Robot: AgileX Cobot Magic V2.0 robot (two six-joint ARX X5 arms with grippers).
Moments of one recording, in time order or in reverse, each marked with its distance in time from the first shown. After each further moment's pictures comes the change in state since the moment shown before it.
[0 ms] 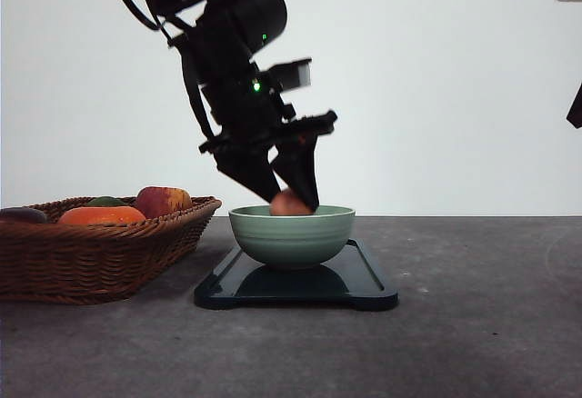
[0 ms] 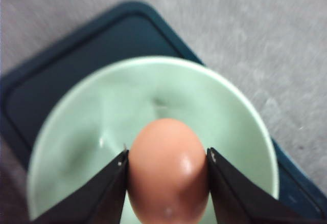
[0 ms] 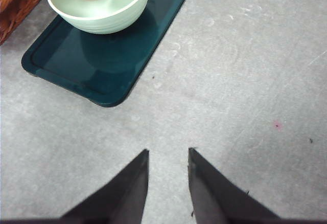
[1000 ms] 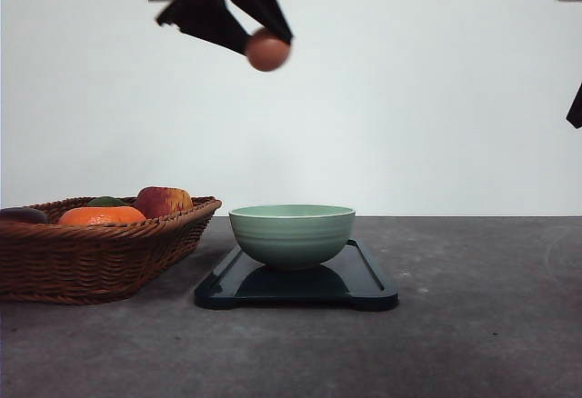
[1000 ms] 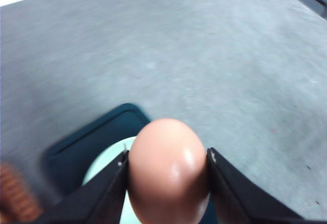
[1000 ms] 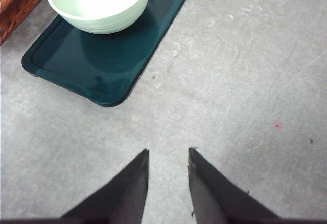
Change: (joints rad) left_arx 0.073 -0.332 0.000 -0.032 0.186 -0.037; right_arx 0.000 0.000 0.000 0.000 0.000 0.000
